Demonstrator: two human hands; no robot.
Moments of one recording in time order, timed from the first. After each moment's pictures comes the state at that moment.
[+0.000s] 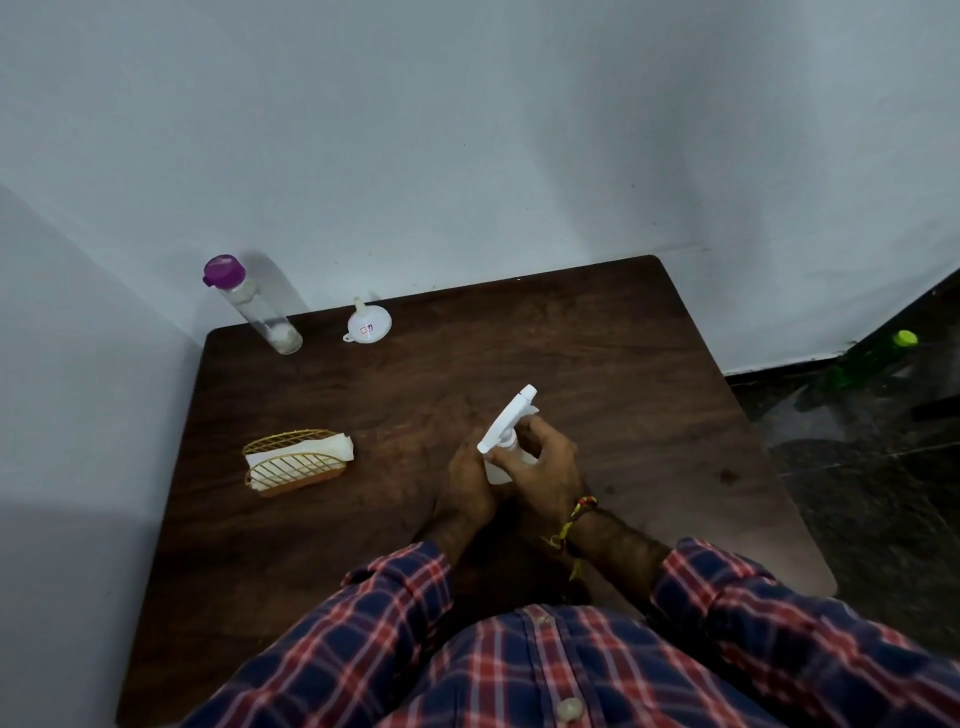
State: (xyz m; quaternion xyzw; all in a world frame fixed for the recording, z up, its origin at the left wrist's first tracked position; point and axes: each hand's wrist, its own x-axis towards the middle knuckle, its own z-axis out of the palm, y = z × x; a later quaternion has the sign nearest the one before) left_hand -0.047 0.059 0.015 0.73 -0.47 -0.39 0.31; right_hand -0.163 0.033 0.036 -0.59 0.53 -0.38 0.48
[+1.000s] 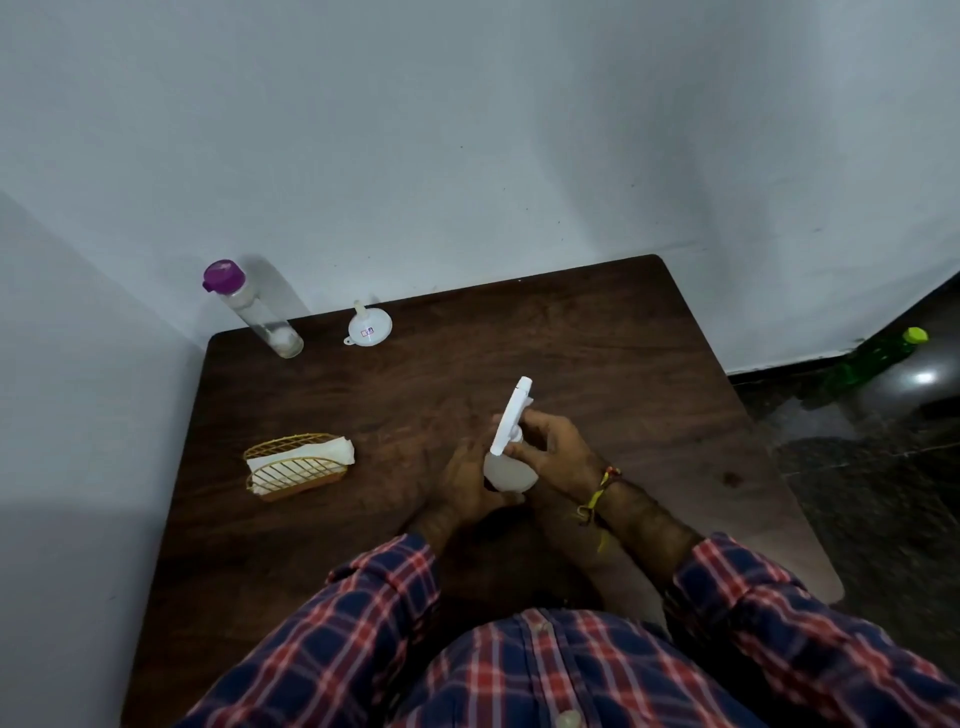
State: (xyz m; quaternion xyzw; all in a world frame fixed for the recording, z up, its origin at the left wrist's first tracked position) left_hand -0.022 0.042 0.004 0.69 -0.59 -0.38 0.14; right_hand -0.183 -0.003 0.038 -0.65 0.47 -0.29 0.52
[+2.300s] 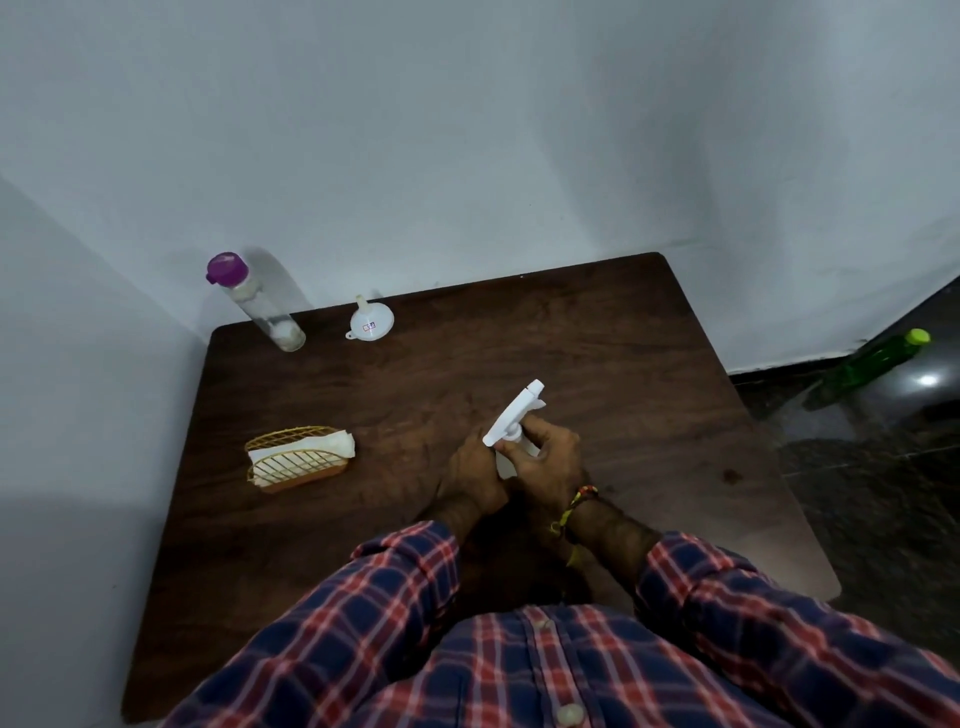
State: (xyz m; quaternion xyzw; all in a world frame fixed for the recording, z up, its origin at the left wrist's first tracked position) left_hand -0.043 0.040 0.008 0.73 -0.57 -0.34 0.15; right_hand -0.170 0.023 0.030 -0.60 0.55 -0.35 0.47
